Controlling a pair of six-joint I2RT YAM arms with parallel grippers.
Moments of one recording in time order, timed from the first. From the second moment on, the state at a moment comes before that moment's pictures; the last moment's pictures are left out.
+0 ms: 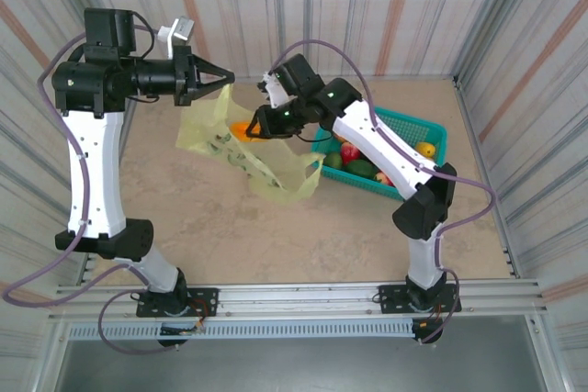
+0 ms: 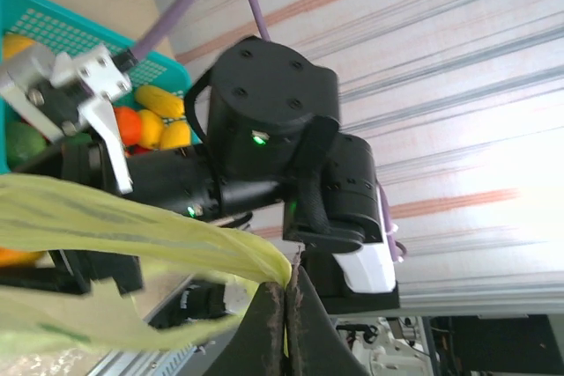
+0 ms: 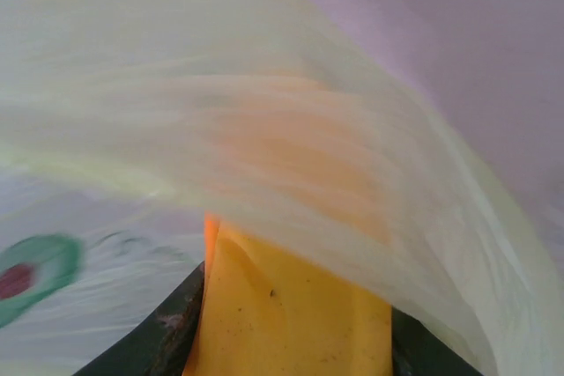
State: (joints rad) left arm -0.11 1.63 2.38 -1.36 1.12 -0.57; right arm 0.74 1.95 2.13 -1.01 -0.38 0.52
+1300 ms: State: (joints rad) left arm -0.49 1.38 1.68 -0.67 0.61 -0.91; right arm 0.66 1.75 1.64 -0.81 -0.32 0.49
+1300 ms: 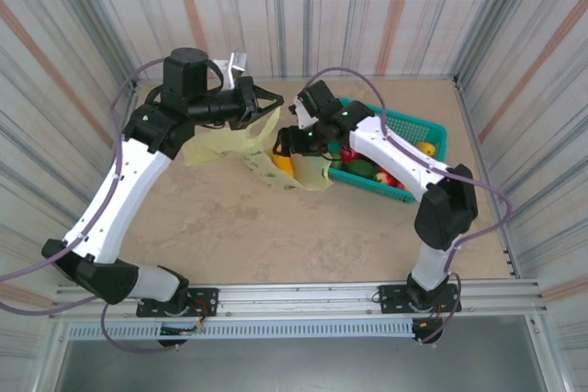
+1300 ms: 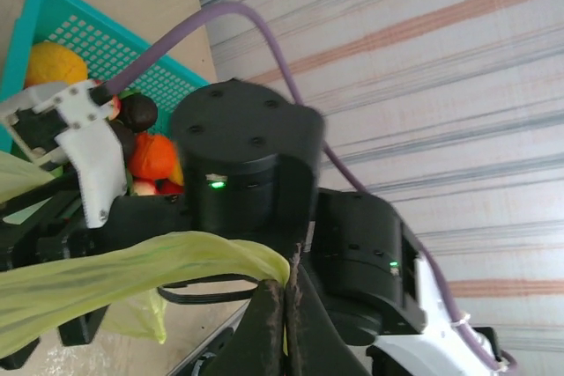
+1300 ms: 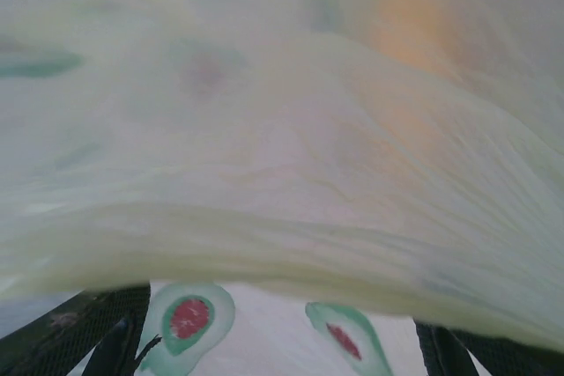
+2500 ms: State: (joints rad) left arm -0.49 1.40 1.83 -0.93 0.53 -0.76; right arm 0.57 1.66 1.44 -0.40 -0.78 0.81
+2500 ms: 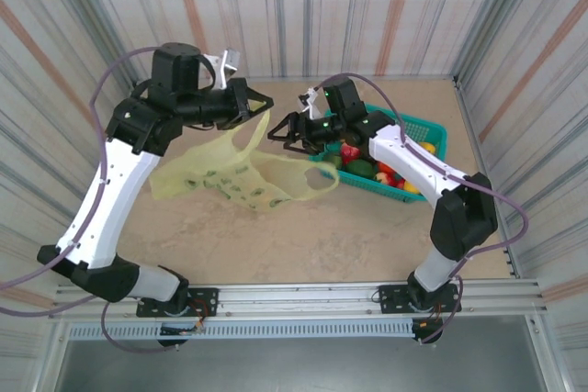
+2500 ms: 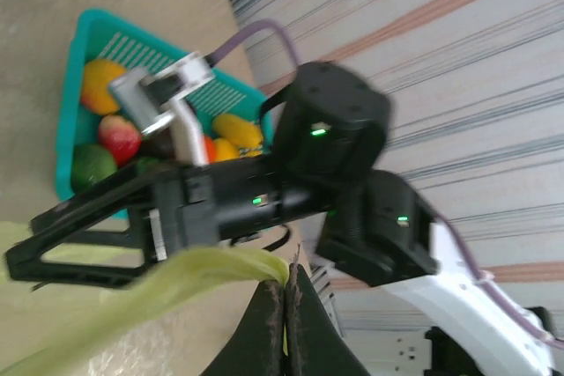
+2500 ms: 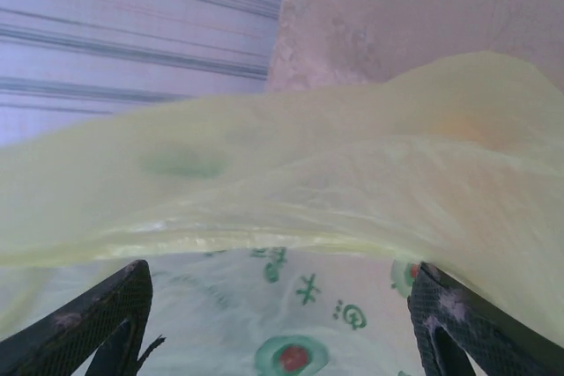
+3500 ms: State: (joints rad) left arm -0.44 1.40 1.87 -0.90 0.56 -0.82; right arm 0.14 1.48 1.38 -1.17 0.08 0.69
